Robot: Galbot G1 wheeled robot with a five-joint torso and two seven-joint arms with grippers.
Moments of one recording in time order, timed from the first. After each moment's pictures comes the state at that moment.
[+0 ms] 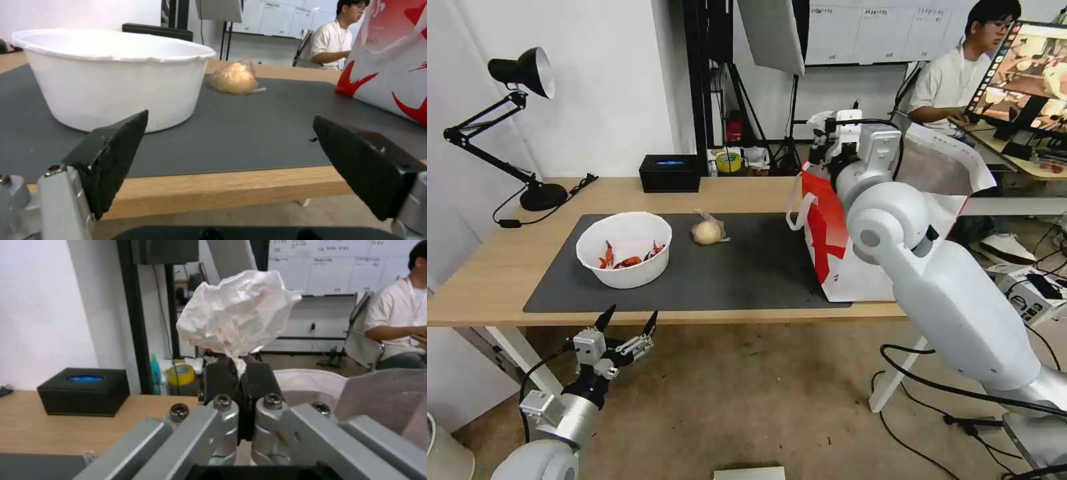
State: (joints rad) left arm 1.65 -1.27 -0.69 -2.08 -0.45 -0.04 0.23; right arm -0.34 1.03 -0.04 1.91 0.94 -0.59 0.72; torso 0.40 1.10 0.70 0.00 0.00
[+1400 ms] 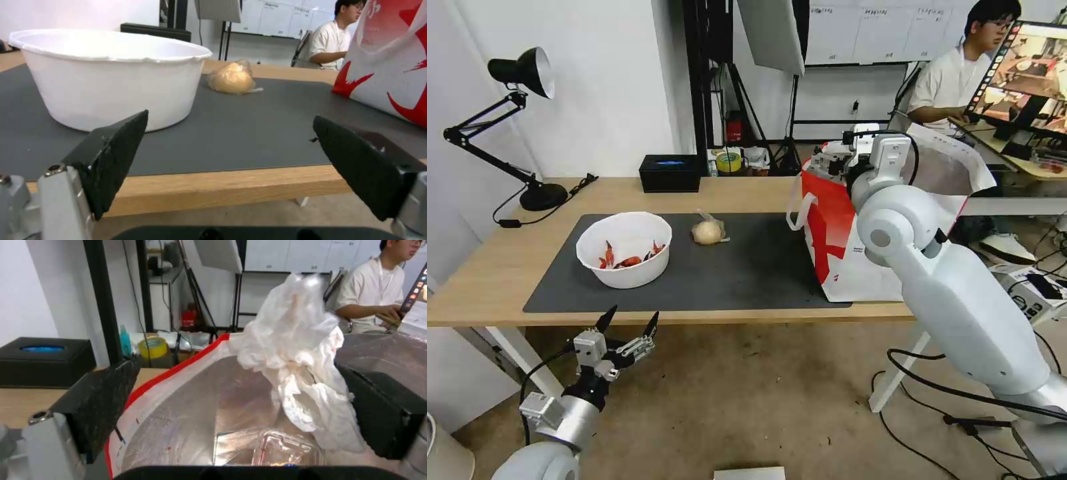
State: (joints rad) left arm 1.66 -1.27 -0.69 -2.09 -0.45 -0.04 0.23; right arm -0.35 1.01 -0.04 1.91 0.99 -0.68 0.81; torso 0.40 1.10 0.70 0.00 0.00
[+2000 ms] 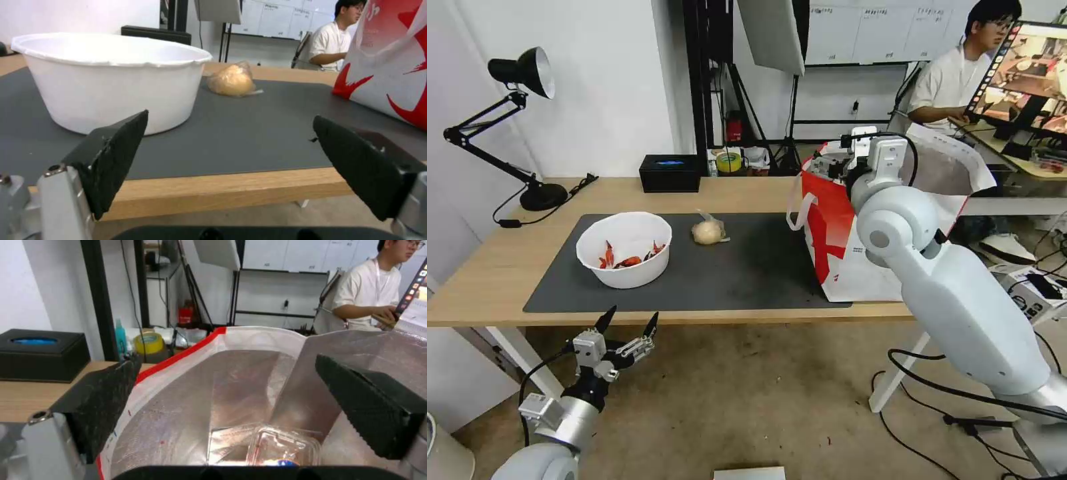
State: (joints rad) left arm 1.66 -1.27 -0.70 -2.10 -0.45 -0.04 0.23; right arm -0.36 1.01 -0.04 1.91 0.96 -0.70 0.80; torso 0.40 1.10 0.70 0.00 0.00
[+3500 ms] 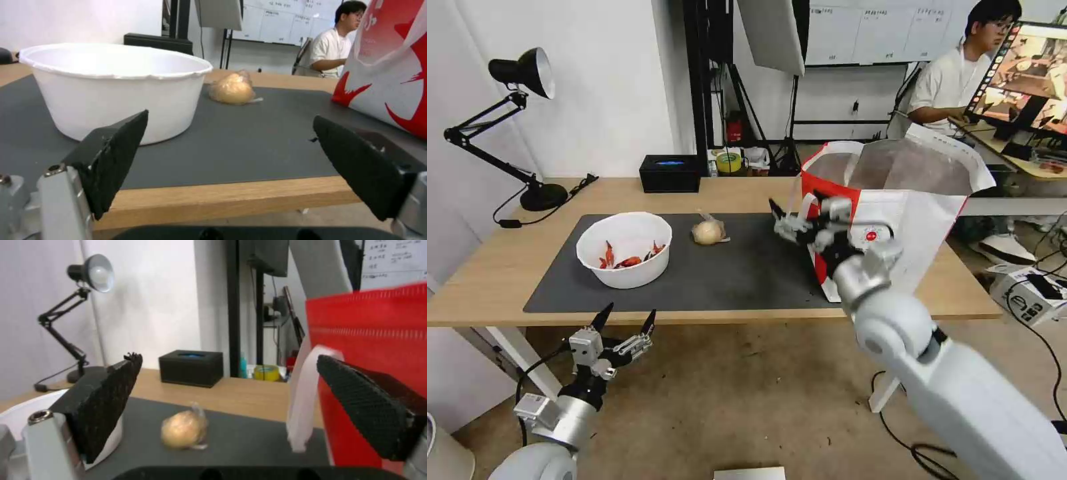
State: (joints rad) left arm 1.67 -1.28 -0.70 -2.12 -0.45 -0.05 0.23; right arm -0.92 0.94 0.03 2.11 0.66 -0.12 0.29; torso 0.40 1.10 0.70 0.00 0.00
